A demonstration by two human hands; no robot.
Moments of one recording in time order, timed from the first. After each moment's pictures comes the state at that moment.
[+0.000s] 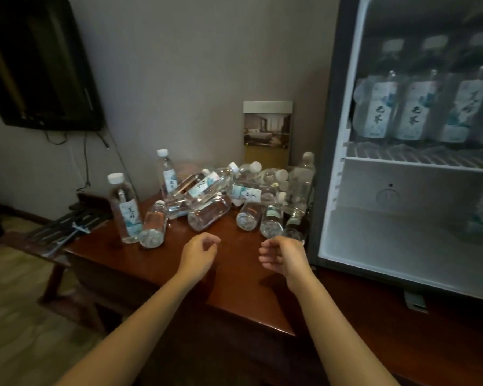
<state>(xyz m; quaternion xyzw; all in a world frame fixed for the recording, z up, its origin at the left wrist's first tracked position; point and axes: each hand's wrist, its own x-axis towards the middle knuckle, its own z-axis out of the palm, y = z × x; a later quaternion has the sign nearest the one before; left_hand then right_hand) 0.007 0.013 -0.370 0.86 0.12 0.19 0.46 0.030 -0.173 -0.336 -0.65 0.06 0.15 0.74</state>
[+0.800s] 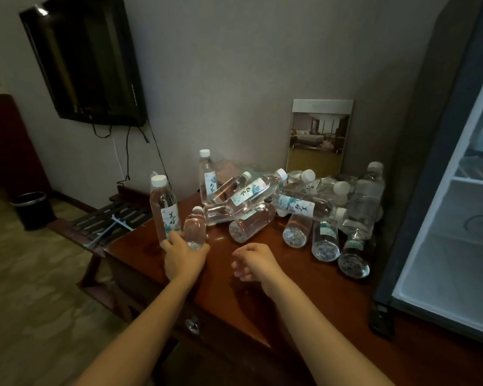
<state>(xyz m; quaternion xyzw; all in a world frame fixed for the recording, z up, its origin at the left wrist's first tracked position) 0.029 0.118 -0.377 0.80 0.40 0.25 0.37 0.061 -0.031 -0.347 -0.75 -0.09 0.25 0.60</state>
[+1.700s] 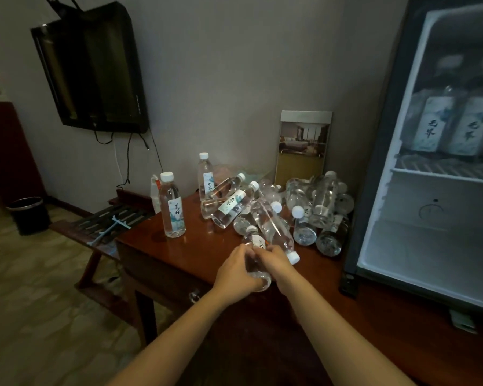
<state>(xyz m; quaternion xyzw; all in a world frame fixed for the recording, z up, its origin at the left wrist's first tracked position) -0.044 0.006 -0.373 0.89 0.06 0.14 0.44 0.017 -0.087 -0.352 -0.77 -0.04 0.15 0.62</state>
